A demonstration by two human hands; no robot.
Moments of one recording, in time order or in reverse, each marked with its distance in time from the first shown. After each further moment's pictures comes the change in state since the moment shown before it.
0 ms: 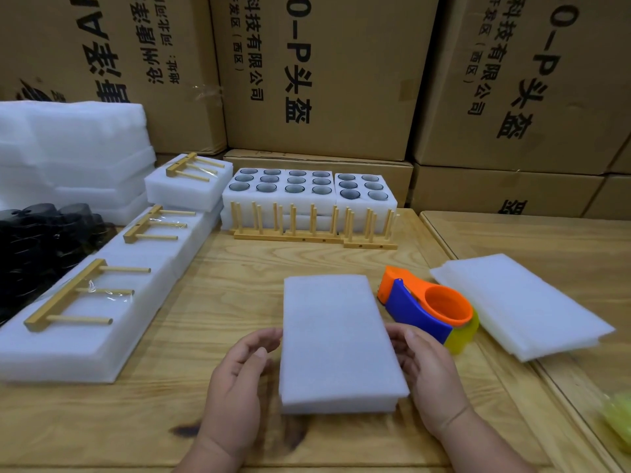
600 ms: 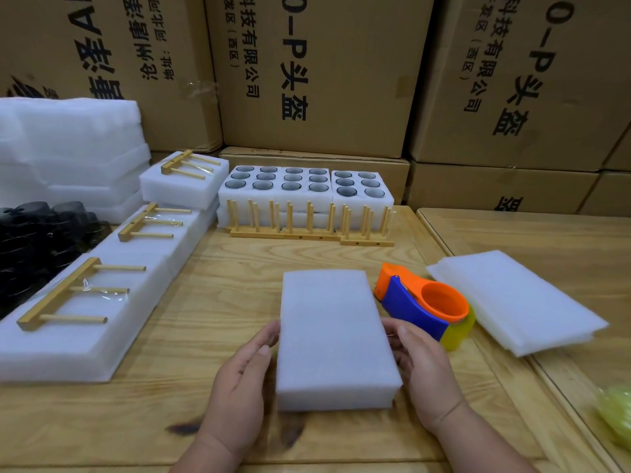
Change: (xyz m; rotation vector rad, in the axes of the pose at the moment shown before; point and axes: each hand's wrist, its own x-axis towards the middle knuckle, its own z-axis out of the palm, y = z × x) left_hand 0.000 0.002 -0.002 0.047 -0.128 -0.038; right_hand 0.002 0.003 0.001 -0.051 0.012 0.021
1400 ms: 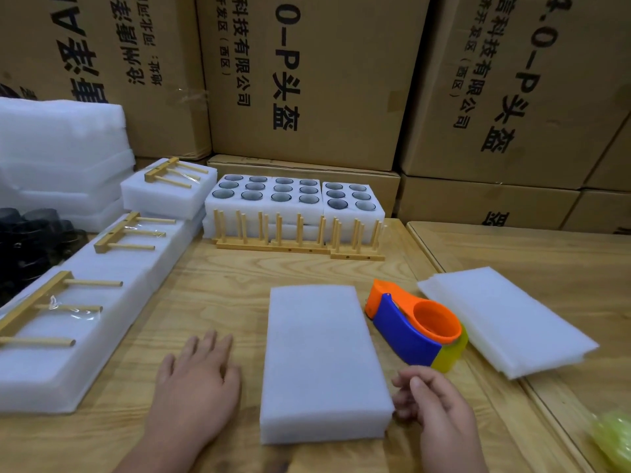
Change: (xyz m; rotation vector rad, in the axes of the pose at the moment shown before) left_hand 0.048 0.007 -0.035 1.316 -0.039 -0.125; right_hand -0.036 0.000 -0.012 -0.034 0.235 -0.067
